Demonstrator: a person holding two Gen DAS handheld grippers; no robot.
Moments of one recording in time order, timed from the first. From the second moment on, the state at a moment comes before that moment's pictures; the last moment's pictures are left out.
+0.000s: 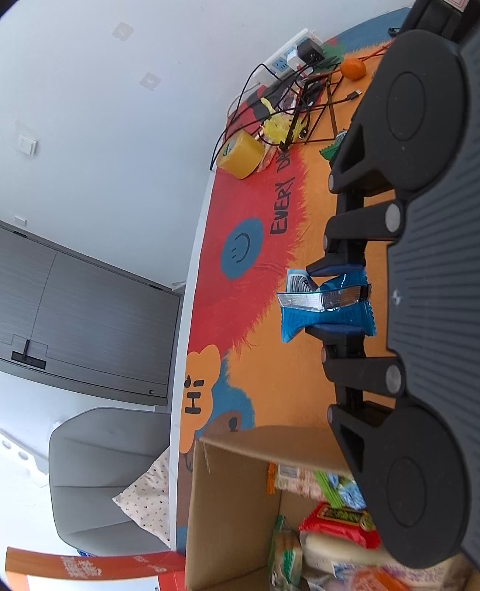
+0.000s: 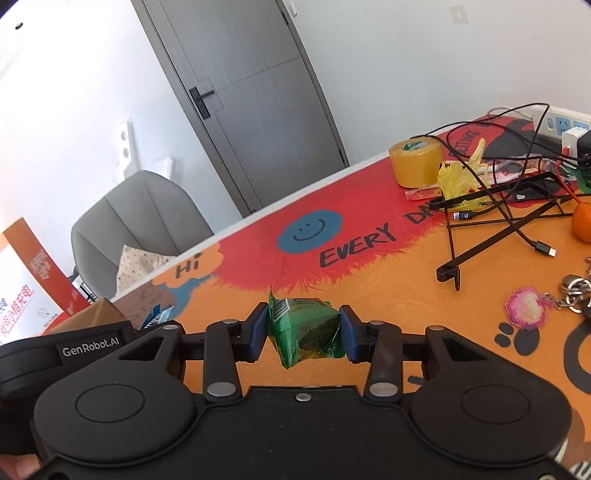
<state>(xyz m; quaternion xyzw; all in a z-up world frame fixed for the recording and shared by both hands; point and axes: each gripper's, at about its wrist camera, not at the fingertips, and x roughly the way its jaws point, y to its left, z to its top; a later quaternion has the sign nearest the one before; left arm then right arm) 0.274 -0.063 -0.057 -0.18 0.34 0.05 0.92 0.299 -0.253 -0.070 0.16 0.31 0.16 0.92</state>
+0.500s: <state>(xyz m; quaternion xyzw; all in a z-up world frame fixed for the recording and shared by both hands) 0.227 -0.051 -0.028 -0.18 0.30 0.05 0.93 0.257 -0.251 -0.046 0.17 0.29 0.18 0.93</state>
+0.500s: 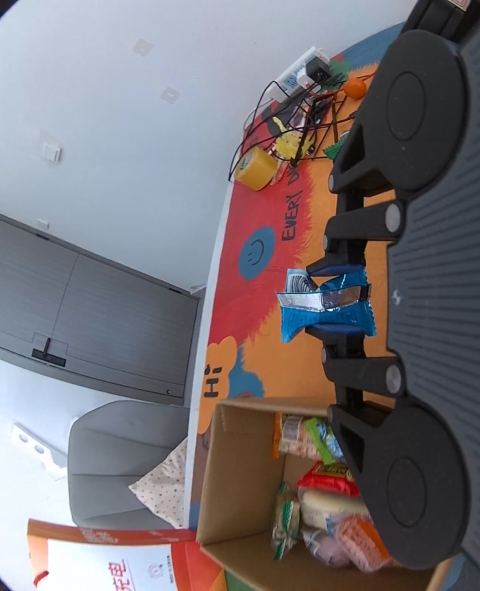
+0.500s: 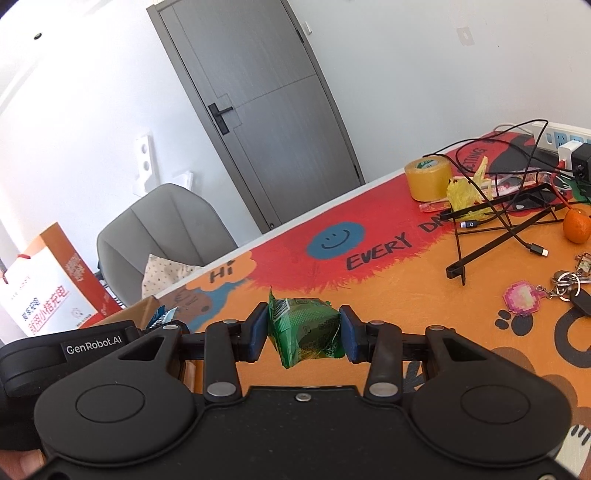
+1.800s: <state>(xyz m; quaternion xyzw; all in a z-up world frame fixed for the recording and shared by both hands) 0.157 0.079 0.000 -0.20 0.25 0.13 0.94 0.219 -0.139 -0.006 0.13 0.25 0.28 0.92</state>
